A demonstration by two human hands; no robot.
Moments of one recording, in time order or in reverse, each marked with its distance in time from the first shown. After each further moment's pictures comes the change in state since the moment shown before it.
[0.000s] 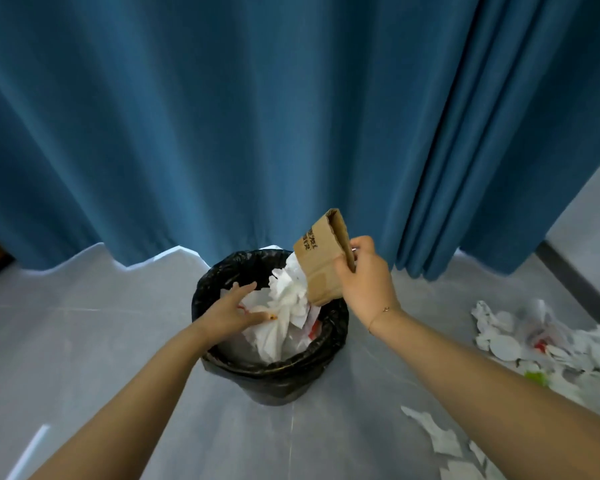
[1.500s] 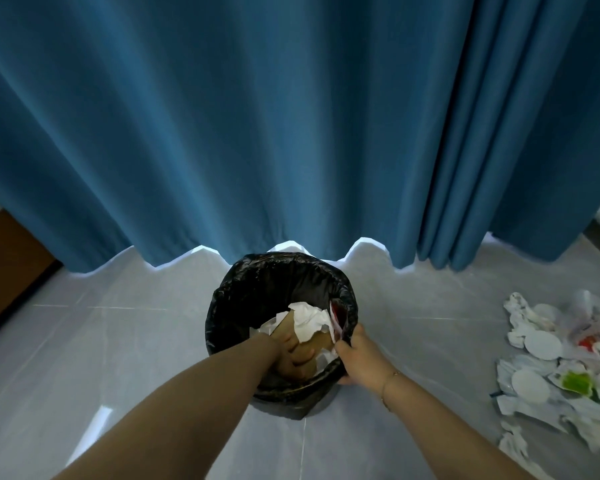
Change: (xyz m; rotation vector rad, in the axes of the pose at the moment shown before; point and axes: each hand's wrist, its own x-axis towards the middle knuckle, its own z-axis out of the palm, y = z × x) left_hand 0.046 -0.013 0.092 1.346 -0.650 0.120; right_hand -0.058 0.083 0.031 0.348 -0.570 0.532
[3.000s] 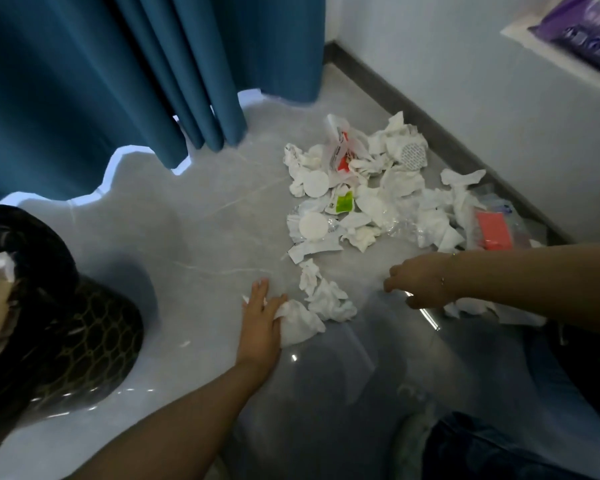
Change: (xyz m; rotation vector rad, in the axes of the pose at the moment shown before) left_hand 0.148 0.314 0.040 -0.804 0.782 0.335; right_hand -0.139 0.221 -0.298 -1.403 -0.388 0.326
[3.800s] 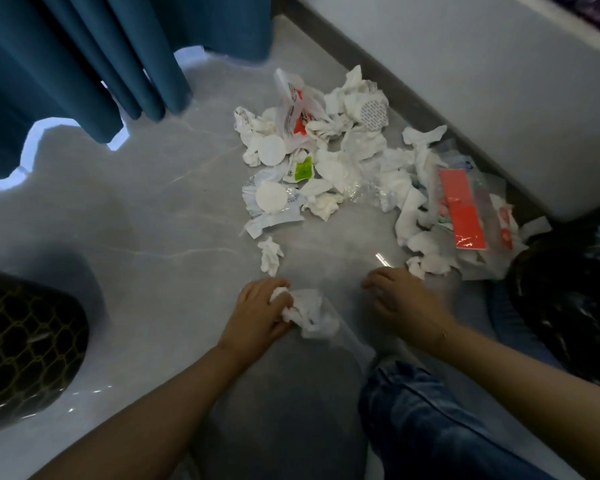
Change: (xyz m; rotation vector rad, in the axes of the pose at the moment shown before) left_hand 0.002 0.015 0.029 0.178 -0.069 0.600; right_hand -0.005 -0.047 0.123 0.691 0.786 0.228
